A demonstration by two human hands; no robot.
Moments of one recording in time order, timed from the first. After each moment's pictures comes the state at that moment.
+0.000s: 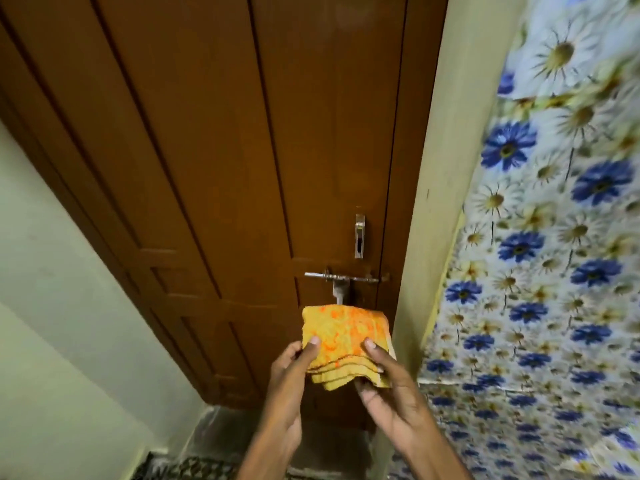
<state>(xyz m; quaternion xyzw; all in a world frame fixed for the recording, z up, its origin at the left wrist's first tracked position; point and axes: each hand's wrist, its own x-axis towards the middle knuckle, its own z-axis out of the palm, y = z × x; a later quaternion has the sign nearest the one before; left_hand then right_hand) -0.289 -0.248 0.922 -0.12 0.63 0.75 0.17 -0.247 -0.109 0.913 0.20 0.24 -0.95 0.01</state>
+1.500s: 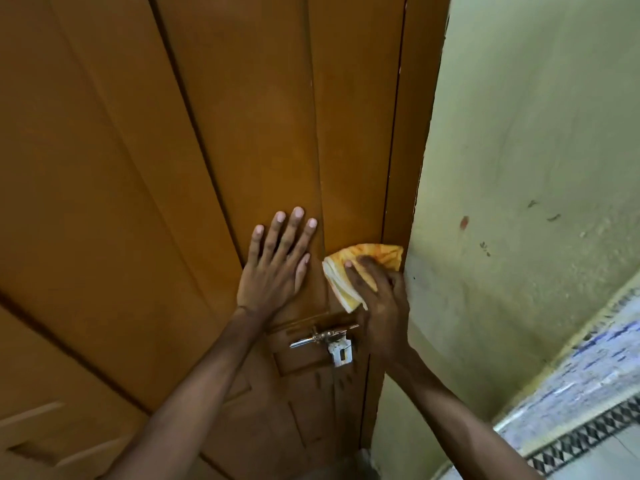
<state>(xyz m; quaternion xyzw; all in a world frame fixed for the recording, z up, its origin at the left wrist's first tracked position) -0.665 -0.182 0.942 0.48 0.71 0.06 -0.51 -0.485 -0.073 0.897 0.22 0.86 -0.06 -0.47</state>
